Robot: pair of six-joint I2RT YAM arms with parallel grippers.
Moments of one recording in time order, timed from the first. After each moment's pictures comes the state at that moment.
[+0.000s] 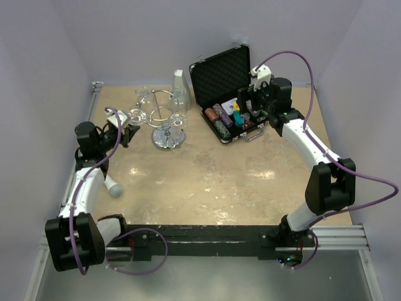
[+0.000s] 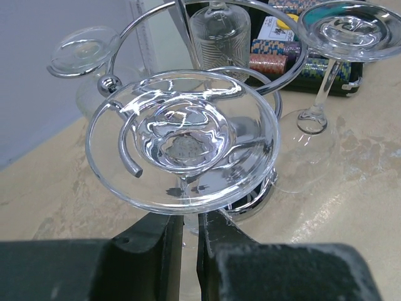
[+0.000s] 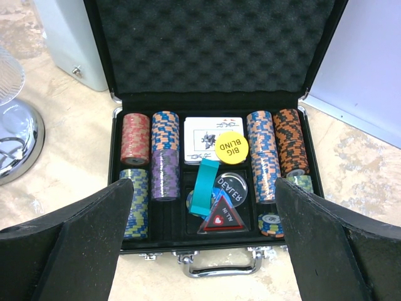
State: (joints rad) left arm 0.19 1.09 0.66 0.25 0.84 0.33; right arm 0.21 1.58 1.28 -0.02 -0.20 -0.15
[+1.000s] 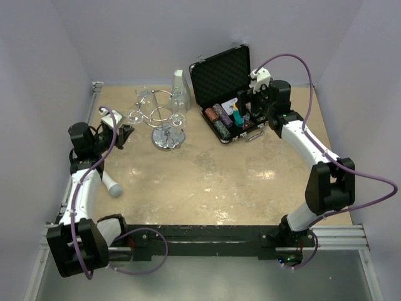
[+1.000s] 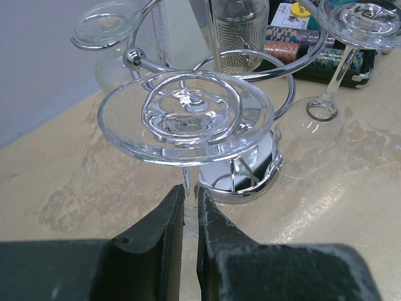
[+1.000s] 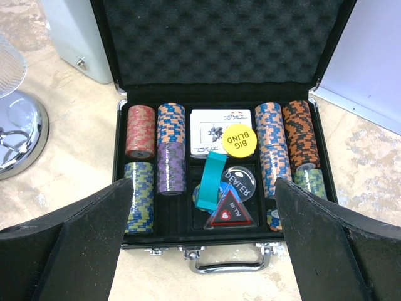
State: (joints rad) left arm 0.26 1.05 0.68 0.11 0.83 0.35; right arm 0.21 1.58 1.25 0.00 -0.22 -0.13
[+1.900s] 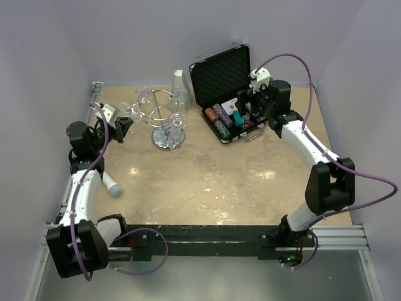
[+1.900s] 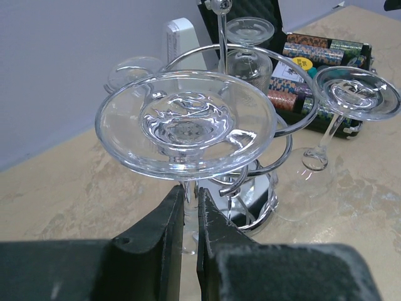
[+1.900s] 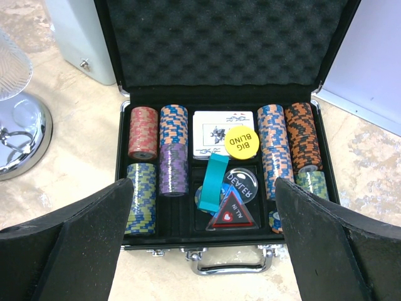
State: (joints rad) left arm 0.24 1.05 0.69 0.29 0.81 0.14; right arm 0.21 1.58 1.25 0.00 -0.23 -0.13
